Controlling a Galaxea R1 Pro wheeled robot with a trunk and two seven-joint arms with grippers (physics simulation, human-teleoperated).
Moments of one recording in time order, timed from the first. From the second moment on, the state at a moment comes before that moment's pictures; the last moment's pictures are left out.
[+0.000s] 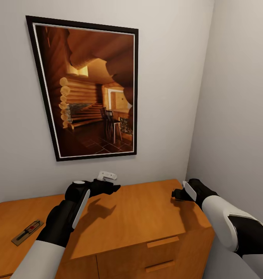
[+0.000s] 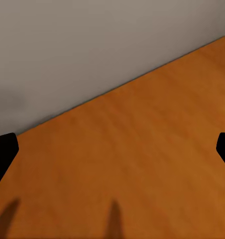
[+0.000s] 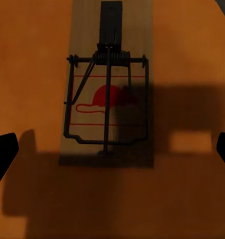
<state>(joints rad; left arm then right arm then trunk) -0.61 -0.04 -0.15 -1.31 -0.05 0.85 -0.35 -1.06 -0.07 -0.12 -0.19 -0.05 0.65 -0.07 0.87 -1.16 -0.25</state>
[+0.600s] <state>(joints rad) -0.61 -0.04 -0.15 -1.30 -0.05 0.85 -0.34 -1.06 -0.07 -0.12 -0.19 -0.05 0.65 -0.07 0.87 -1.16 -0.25</state>
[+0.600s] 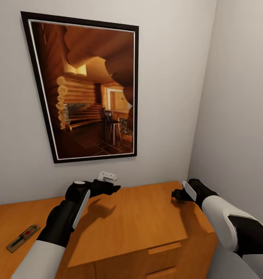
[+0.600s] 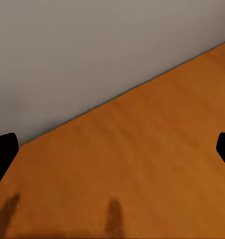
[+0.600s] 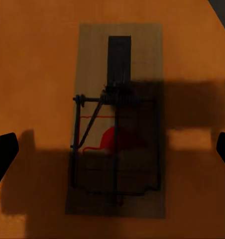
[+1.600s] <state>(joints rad) -0.61 -0.04 -0.15 -1.30 -0.06 0.85 -0.35 -1.06 -0.07 -0.12 -0.19 -0.05 0.64 -0.07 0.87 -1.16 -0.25</state>
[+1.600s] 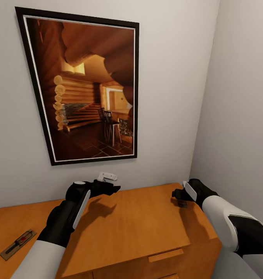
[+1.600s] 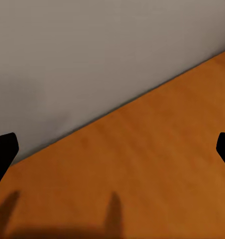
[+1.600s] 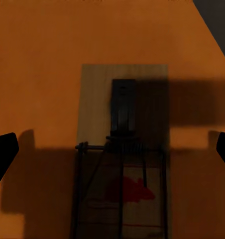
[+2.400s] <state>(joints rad) -0.61 -0.04 -0.15 -1.30 -0.06 0.85 -0.35 -1.06 -0.07 -0.11 -0.17 -0.04 0.65 -0.07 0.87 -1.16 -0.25</state>
